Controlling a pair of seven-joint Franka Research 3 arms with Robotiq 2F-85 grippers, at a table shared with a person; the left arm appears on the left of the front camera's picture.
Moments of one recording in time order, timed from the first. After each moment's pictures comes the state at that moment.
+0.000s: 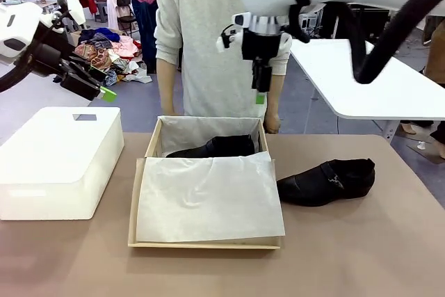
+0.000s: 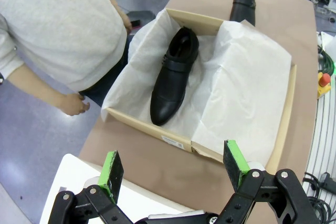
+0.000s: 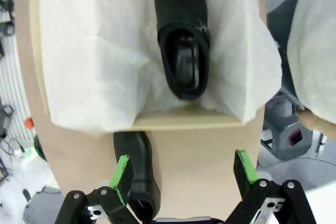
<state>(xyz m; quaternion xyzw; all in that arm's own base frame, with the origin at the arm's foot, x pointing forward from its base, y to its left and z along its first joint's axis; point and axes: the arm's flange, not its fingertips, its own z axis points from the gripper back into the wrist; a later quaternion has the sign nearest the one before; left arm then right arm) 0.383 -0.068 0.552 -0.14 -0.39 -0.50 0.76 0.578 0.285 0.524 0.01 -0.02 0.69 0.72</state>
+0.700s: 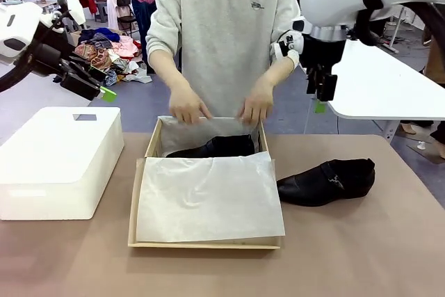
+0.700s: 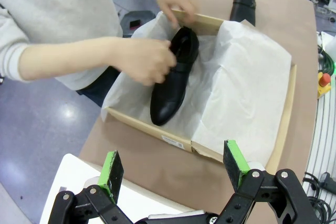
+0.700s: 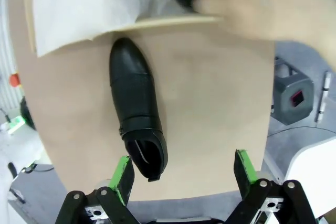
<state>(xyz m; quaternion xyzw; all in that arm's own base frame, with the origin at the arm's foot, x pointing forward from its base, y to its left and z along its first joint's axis) 0.383 -0.068 0.552 -0.14 -0.39 -0.50 0.76 0.535 0.162 0.512 -0.03 -0.02 0.68 0.74</state>
